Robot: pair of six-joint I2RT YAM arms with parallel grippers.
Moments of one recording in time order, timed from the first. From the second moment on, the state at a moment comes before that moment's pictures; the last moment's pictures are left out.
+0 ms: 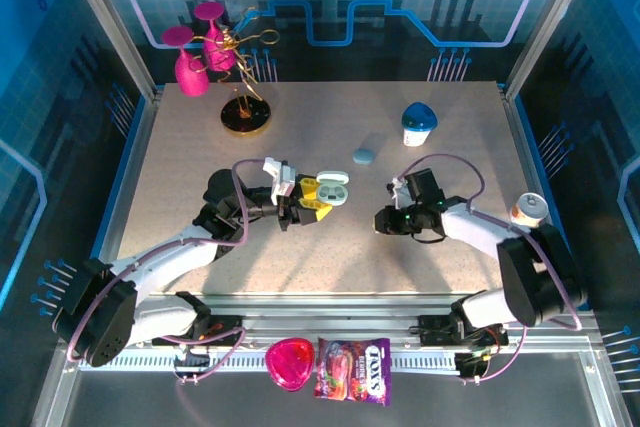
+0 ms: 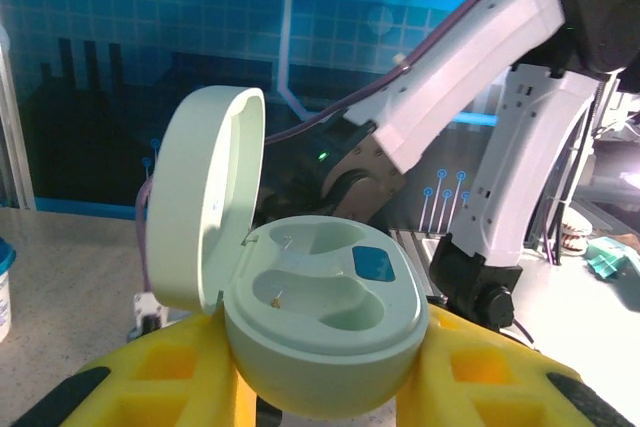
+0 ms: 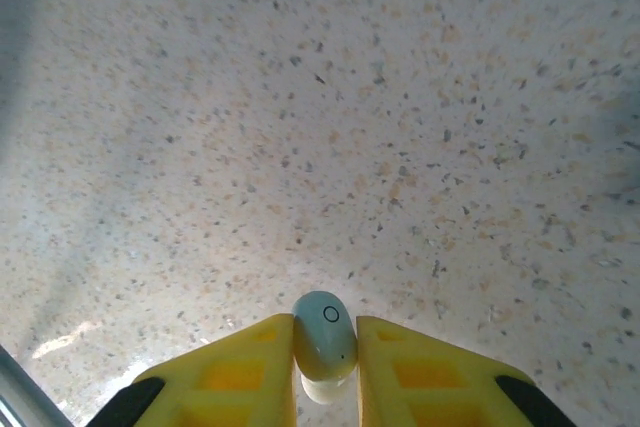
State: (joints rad) left arm -0.53 1.20 0.57 0.81 0.93 -0.22; right arm 0.35 1.38 0.64 -0.31 -0.42 0.36
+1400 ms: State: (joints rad) left arm -0.53 1.26 0.61 0.69 0.78 -0.28; right arm 0.72 1.10 1.19 -0.57 -0.22 0.26
